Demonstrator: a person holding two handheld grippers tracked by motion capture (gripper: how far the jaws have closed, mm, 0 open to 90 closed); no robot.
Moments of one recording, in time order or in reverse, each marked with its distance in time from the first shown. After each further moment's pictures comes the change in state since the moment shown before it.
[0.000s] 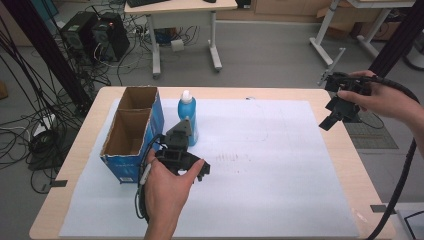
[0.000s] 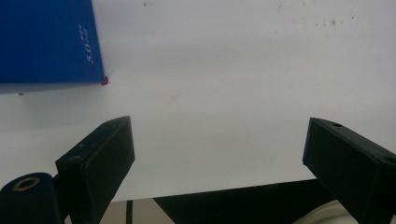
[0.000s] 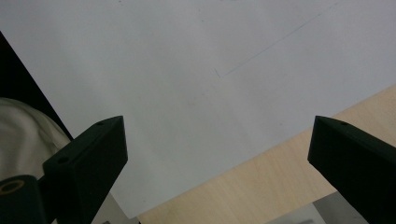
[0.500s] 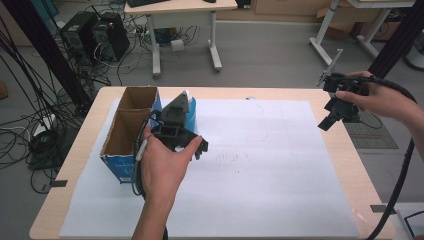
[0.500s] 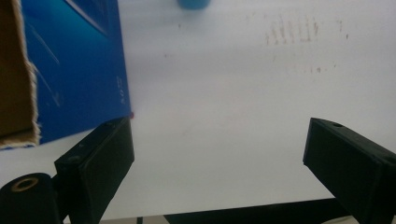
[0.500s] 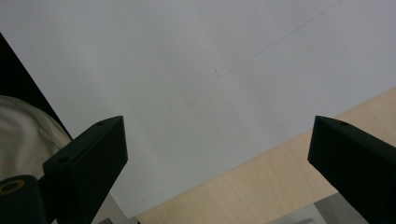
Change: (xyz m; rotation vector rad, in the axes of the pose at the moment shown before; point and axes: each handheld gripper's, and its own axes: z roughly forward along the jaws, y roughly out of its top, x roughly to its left) left arm -0.001 0.025 -0.039 -0.075 0.027 0.000; right arm -0.004 0.004 0.004 0.010 0.008 -0.004
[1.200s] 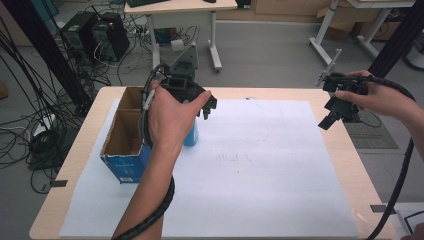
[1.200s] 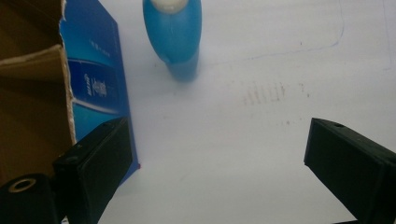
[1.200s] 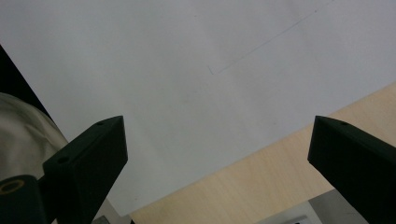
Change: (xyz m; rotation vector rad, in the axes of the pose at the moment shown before) left arm -0.011 0.070 -0.040 -0.046 -0.005 0.048; right arm -0.003 0.003 0.003 0.016 -0.013 -0.008
